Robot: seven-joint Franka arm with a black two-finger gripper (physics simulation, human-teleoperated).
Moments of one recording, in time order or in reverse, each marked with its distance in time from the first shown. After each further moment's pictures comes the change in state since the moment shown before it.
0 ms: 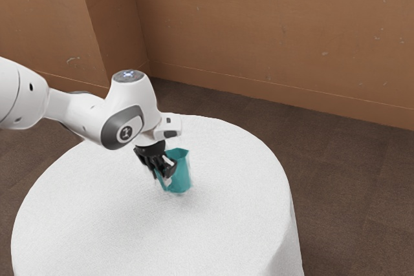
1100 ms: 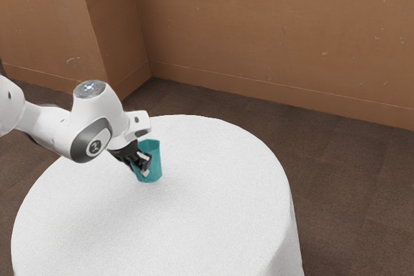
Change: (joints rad) arm 0.129 -0.063 0.022 -0.164 0.084 0.285 -0.105
